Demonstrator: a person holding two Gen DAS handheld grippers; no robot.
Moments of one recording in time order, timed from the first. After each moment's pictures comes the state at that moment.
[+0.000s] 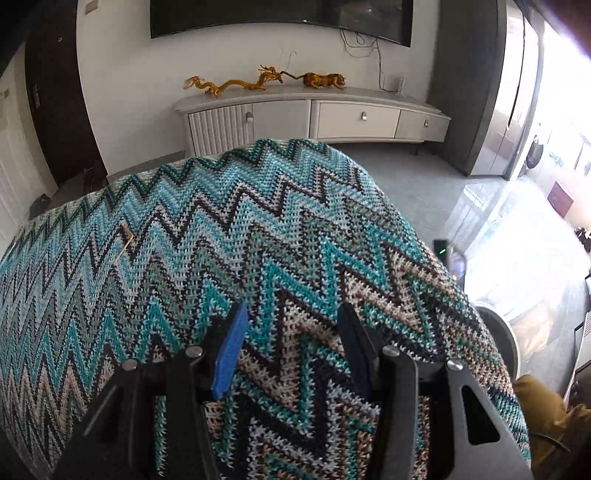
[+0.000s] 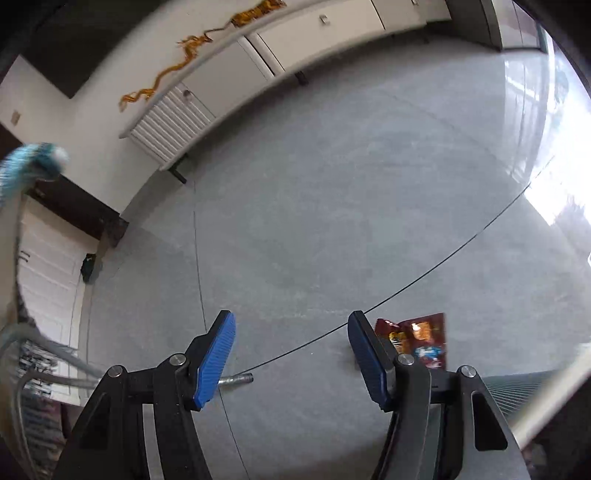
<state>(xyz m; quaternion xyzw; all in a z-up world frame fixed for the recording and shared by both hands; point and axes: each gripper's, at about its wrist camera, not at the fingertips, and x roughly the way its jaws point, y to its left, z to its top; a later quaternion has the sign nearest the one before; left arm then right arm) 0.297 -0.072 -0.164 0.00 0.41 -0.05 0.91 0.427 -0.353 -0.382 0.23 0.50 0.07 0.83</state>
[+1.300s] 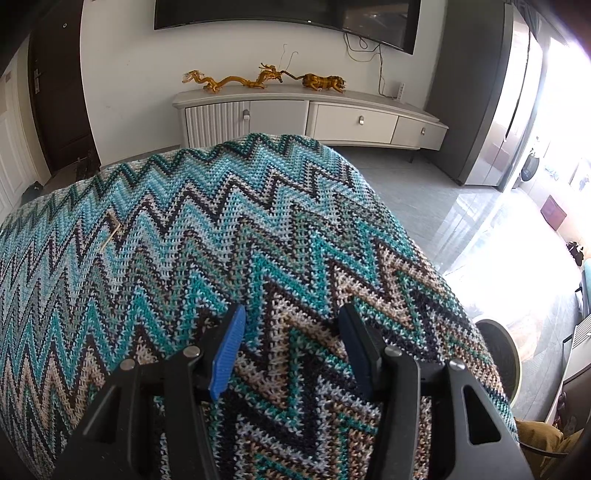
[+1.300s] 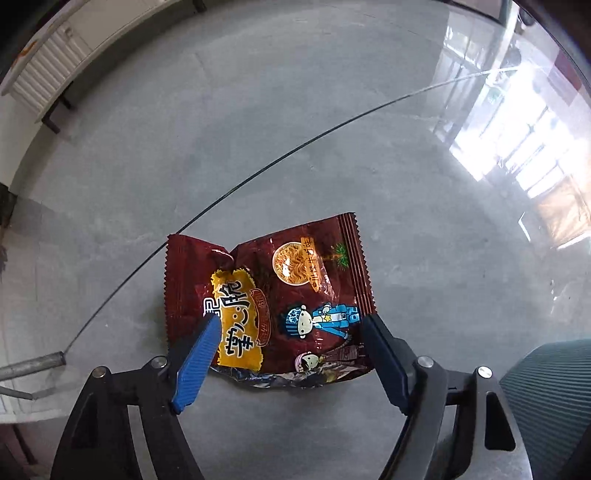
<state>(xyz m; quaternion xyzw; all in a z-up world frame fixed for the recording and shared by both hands) 0.303 -0.078 -0.172 -0.03 0.42 -0.06 0.91 0.412 -0.397 -0.600 0.14 0.60 -0.07 0.78</state>
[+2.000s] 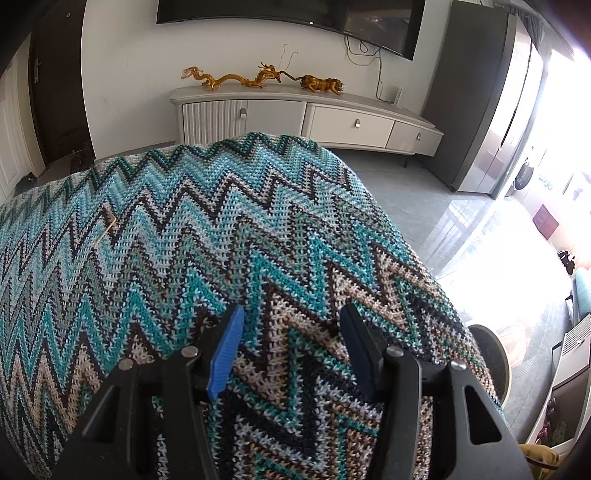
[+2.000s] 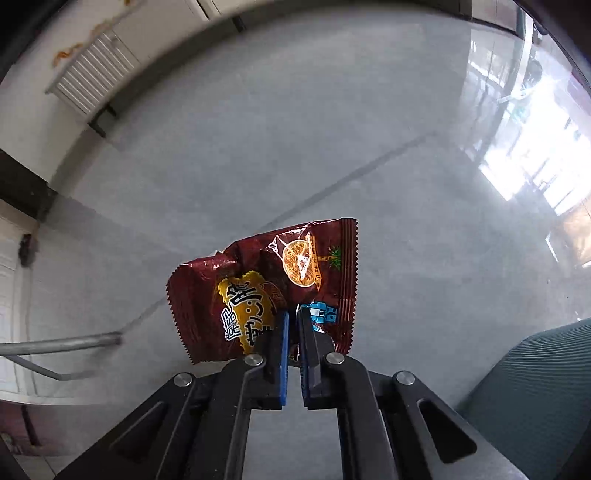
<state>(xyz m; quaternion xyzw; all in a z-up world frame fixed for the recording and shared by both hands) 0.303 -0.069 -0.173 -0.05 0.41 -0.08 0.91 0.368 -0.359 -0.544 0.17 0.55 0.00 0.82</state>
